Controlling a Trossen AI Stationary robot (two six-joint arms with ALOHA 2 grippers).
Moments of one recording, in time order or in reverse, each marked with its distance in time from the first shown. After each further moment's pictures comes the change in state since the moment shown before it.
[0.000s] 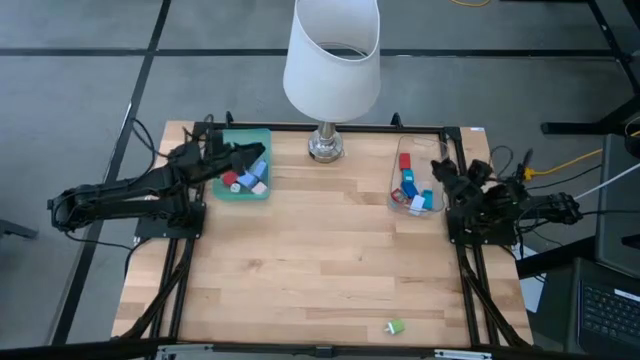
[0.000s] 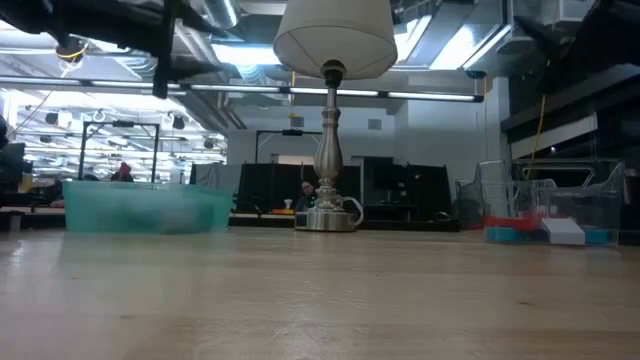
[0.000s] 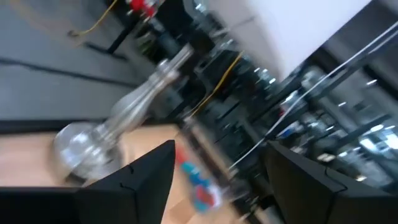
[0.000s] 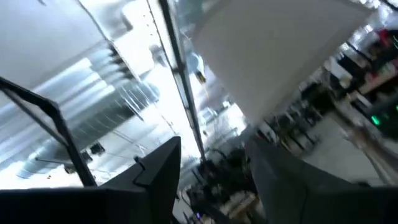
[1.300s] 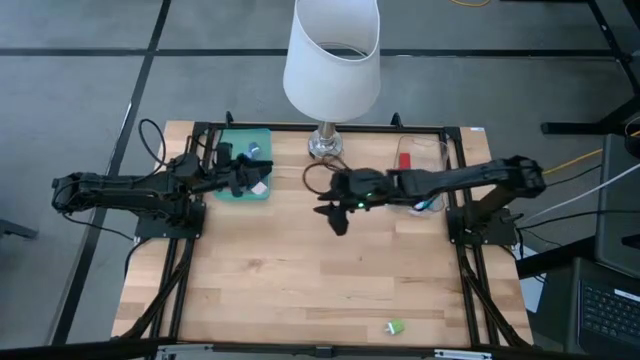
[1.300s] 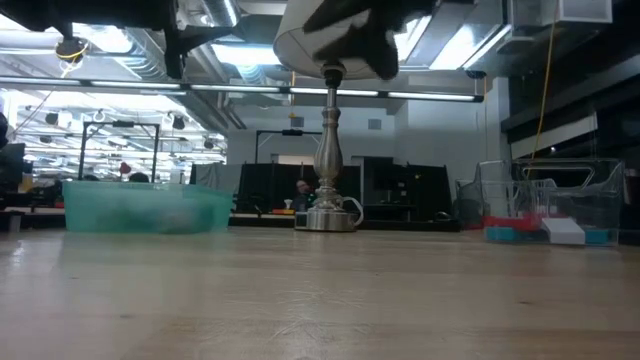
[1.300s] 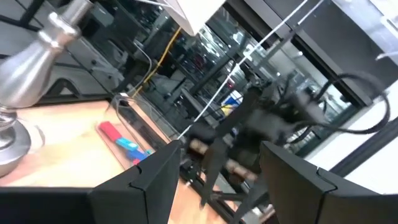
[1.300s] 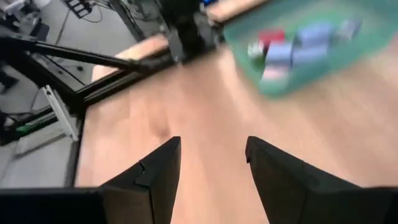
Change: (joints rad) left arm -0.229 0.057 0.000 0.171 0.032 0.028; right arm -0.012 1.524 1.191 -0.840 -0.311 -0.057
